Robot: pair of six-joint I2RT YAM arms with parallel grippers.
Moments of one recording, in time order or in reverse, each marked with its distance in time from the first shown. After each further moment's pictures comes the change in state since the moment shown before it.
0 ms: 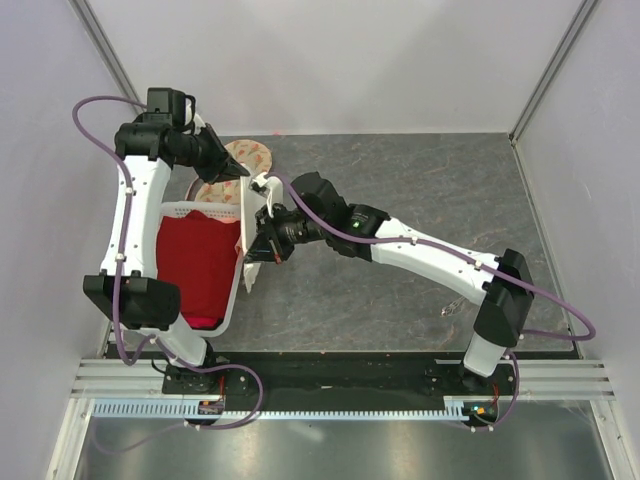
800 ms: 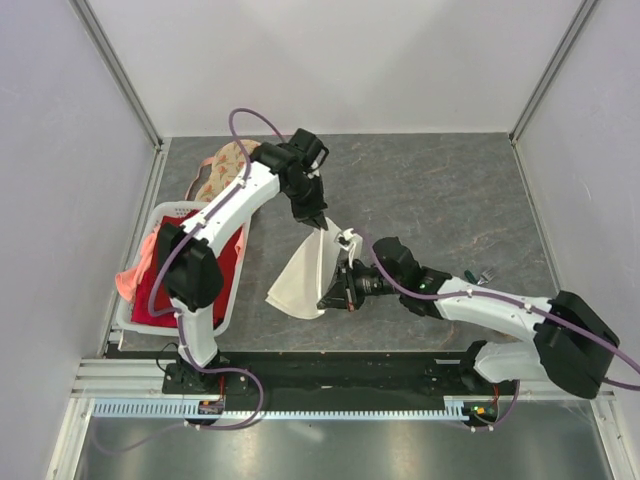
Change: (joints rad) left arm -0.510 0.250 -0.107 0.096 -0.218 -0.010; right arm -0.126 -0.453 -0.957 0.467 -0.068 0.187
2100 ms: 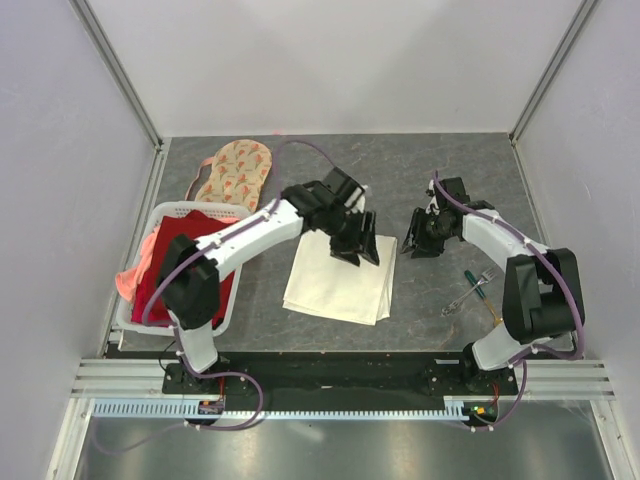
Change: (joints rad) left arm -0.216 -0.115 -0.299 0.395 0.225 0.063; right arm -0.722 0.272 0.364 -0.786 0.254 -0.146
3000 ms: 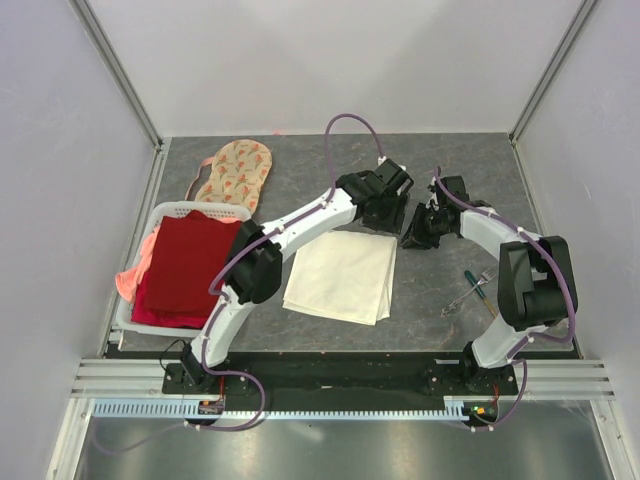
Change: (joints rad) left arm -0.109 0.483 0.561 -0.061 -0.468 0.127; right arm -0.038 0.114 0.019 0.138 -0.067 0.060
